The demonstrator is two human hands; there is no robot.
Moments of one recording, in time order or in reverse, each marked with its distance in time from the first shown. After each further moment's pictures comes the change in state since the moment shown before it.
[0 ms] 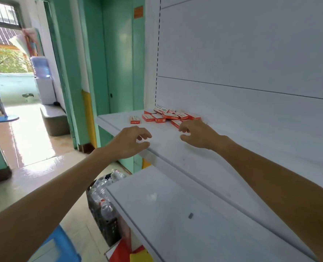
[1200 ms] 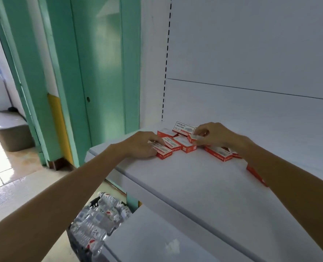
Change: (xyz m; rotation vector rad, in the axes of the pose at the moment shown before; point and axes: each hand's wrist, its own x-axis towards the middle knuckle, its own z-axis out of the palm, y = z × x) left_hand 0.207 -0.191 0.012 -0.050 -0.351 0.129; right_hand 0.211 0.047 0.062 0.128 -0.115 0.368
